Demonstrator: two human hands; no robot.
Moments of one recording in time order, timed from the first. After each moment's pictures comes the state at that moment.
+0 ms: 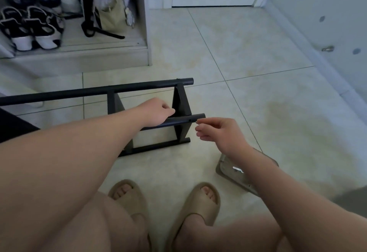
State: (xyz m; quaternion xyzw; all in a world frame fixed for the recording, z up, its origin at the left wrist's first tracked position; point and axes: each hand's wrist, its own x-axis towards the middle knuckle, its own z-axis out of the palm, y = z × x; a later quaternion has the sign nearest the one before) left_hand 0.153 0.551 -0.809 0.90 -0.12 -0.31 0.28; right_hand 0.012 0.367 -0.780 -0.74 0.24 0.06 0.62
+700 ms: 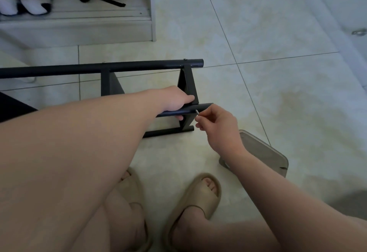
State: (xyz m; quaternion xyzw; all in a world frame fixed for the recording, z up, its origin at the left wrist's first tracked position) left_hand 0.160 0.502 -0.833 0.83 -0.09 -0.45 0.32; right_hand 0.032 0.379 -0.839 -0.83 0.24 0.02 0.51
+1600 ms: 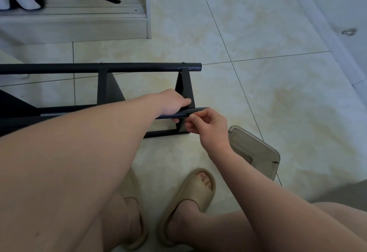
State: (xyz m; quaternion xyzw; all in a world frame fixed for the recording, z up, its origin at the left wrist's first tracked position) left_hand 0.140 0.502 -0.844 0.83 -0.08 -0.43 0.35; right_hand 0.017 0.393 -0.843 -0.68 0.30 -0.01 0.66
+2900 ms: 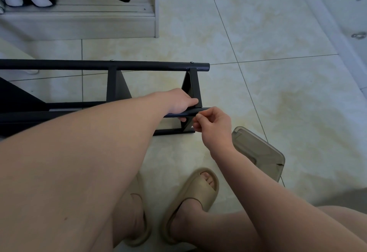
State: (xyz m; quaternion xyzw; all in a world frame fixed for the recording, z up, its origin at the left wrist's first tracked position) left_hand 0.143 0.503 -0.851 0.83 -0.10 -0.42 0.34; right_hand 0.022 0.404 -0.838 -0.72 0.33 -0.01 0.61
